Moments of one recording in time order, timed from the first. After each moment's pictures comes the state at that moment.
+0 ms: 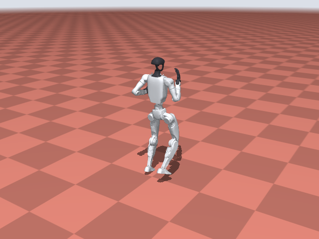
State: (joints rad) left arm 0.70 0.42 0.04 -0.45 -0.66 -0.19 0.08; right arm -0.10 -0.39 0.18 -0.69 0.40 -0.28 -0.04; waist 0.10 0.12 0.09; left_leg 0.06 0.20 0.23 0.37 0.04 -0.03; right_leg -0.09 0.00 -0.07 0.90 -0.28 -0.13
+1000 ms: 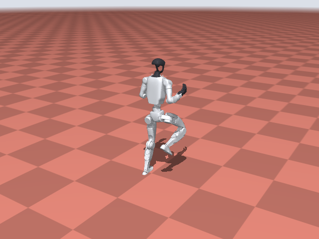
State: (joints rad) left arm -0.05 0.38 -0.05 -0.34 -0.45 -0.28 0.29; right arm 0.20 -0.38 0.09 -0.43 0.39 -0.31 -0.13; waist -0.09 0.07 0.19; left_leg 0.01 0.15 0.09 0.38 -0.58 0.12; right_leg -0.83 -0.07 -0.11 2.14 -0.57 0.05
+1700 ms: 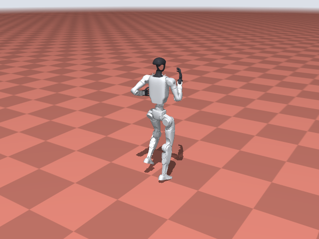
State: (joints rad) left arm 0.79 0.54 0.06 -0.44 -0.68 -0.19 0.00; right arm -0.15 -0.34 0.12 -0.66 0.55 -0.26 -0.01; waist 0.13 -0.09 0.11; left_leg -0.33 0.06 0.19 1.10 -0.19 0.08; right_leg 0.14 -0.14 -0.08 0.17 0.03 -0.04
